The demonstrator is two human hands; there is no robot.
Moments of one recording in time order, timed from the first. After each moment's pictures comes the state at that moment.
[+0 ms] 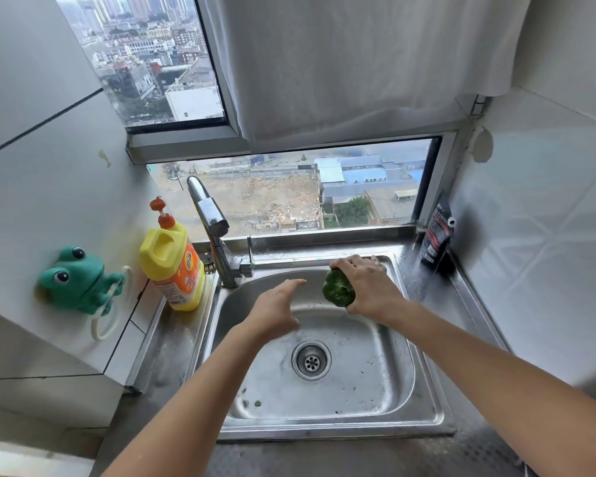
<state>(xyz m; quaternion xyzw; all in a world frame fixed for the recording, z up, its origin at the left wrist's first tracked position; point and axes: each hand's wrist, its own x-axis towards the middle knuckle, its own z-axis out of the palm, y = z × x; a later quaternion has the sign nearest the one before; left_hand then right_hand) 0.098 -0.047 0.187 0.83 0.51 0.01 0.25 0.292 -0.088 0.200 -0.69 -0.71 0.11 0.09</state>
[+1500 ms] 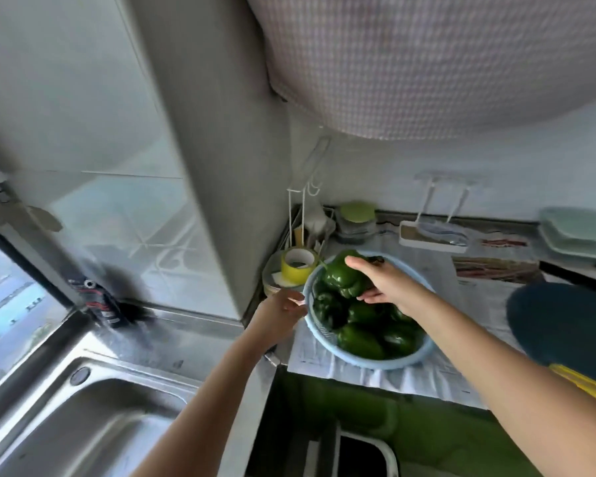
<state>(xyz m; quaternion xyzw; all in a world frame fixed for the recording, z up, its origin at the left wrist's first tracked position) 0.342 -0.313 0.213 0.91 0.01 -0.08 0.41 0.372 -0.527 0.247 -0.78 0.13 0.15 0.60</state>
